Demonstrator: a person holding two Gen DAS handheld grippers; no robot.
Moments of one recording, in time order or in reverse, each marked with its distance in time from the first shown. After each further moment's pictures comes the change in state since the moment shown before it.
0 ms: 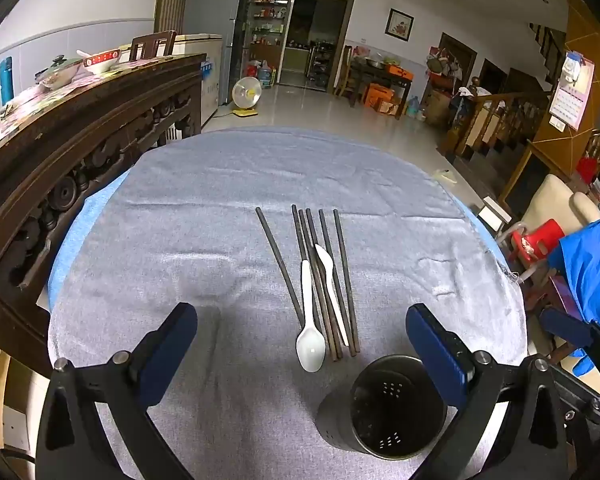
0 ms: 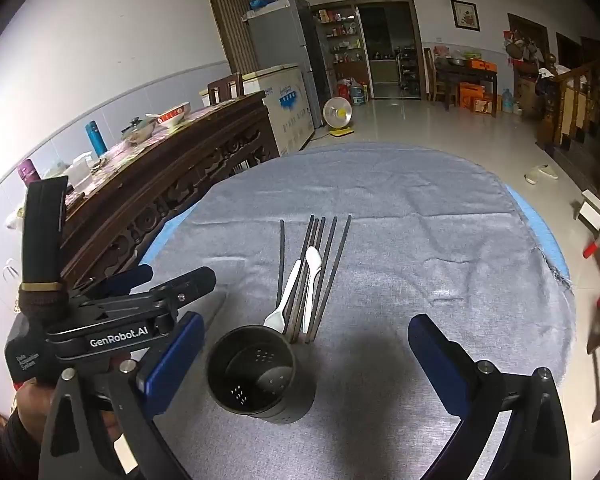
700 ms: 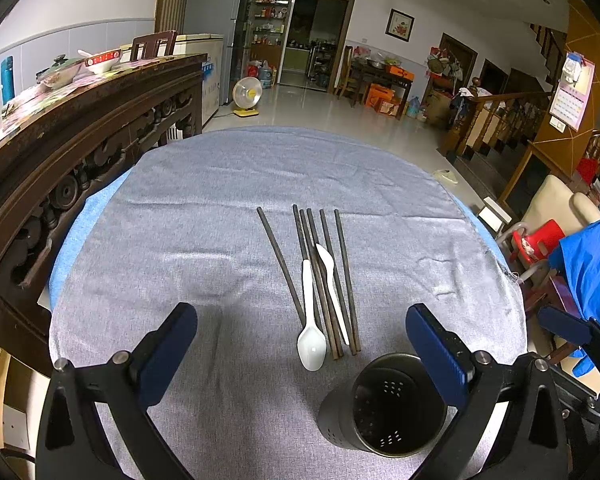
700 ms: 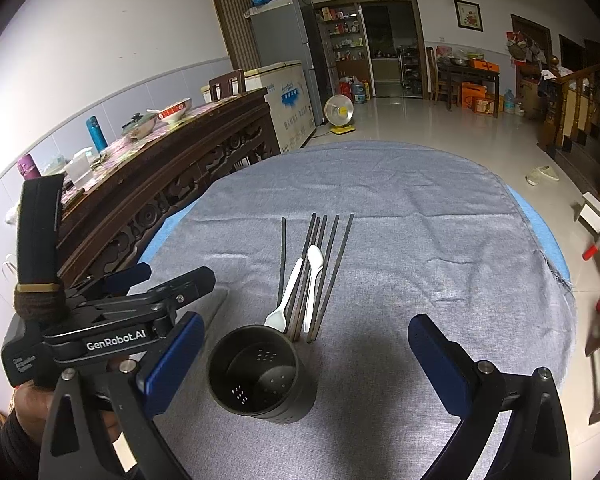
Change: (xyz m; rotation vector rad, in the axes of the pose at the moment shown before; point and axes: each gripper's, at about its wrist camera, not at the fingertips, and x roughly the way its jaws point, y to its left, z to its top) left arm 0.000 0.001 -0.001 -0.002 -0.001 0.001; right arm 0.004 0.004 0.002 -0.015 0.013 -0.004
